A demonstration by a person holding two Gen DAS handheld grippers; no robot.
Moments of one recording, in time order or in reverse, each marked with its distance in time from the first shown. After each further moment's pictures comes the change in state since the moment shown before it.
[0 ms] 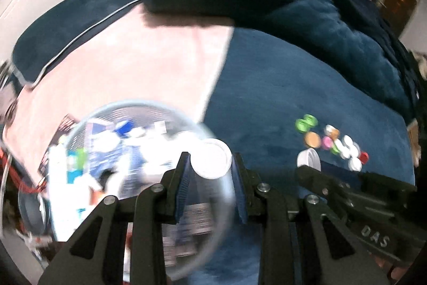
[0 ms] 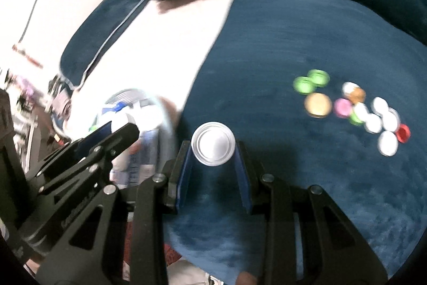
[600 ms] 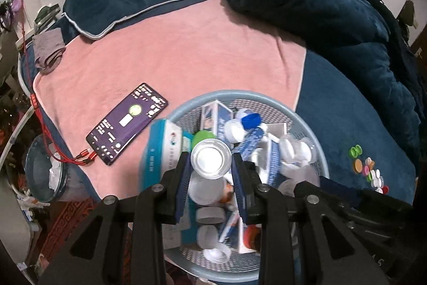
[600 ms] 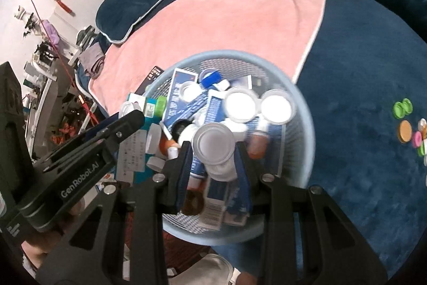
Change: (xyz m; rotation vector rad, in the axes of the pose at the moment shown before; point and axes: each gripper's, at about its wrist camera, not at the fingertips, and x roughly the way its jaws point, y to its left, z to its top) left arm -0.015 0.154 -0.023 -0.239 -0.014 0.089; right arm 0.065 0.127 -0.013 -0.188 0.096 0.088
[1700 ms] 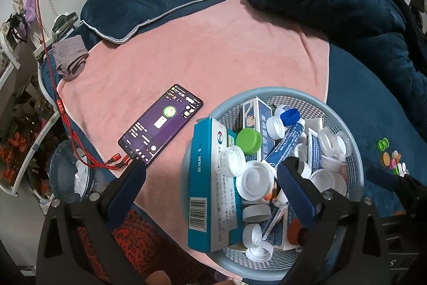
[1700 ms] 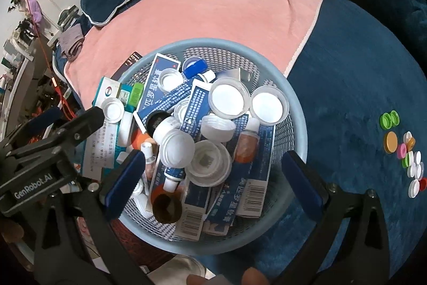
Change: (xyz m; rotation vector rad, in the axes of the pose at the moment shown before) left arm 0.000 0.017 -0.003 0.050 -0.008 0.140; right arm 0.016 0.004 -0.004 -0.061 0.013 -0.158
